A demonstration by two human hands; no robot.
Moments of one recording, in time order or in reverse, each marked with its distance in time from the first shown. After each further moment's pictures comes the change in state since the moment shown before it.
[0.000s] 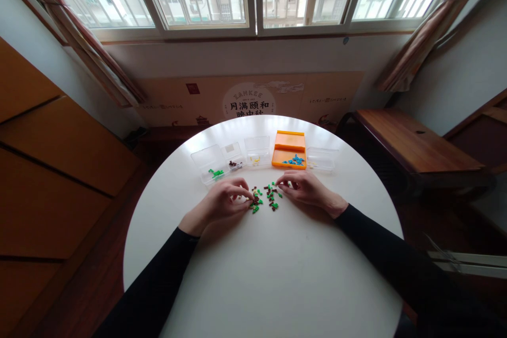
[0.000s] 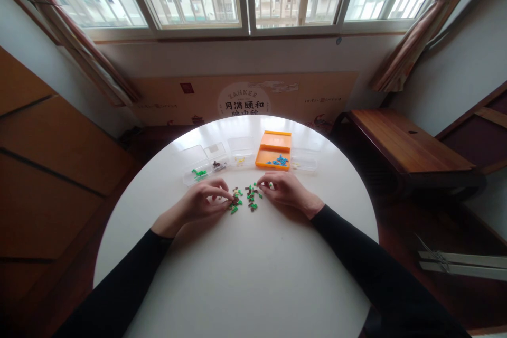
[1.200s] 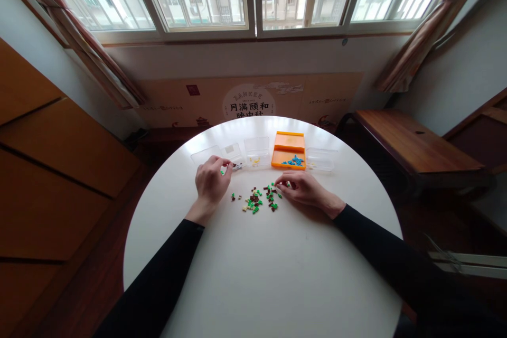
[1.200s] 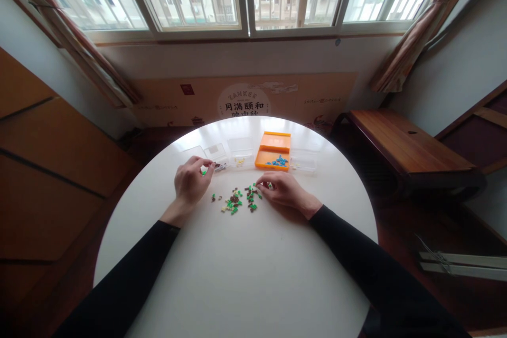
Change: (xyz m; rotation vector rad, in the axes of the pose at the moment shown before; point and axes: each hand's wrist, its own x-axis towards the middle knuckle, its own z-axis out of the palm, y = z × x) left_hand 0.024 -0.040 0.001 0.596 0.584 -0.402; right_hand 0.003 -0.003 0.004 0.004 0.029 0.012
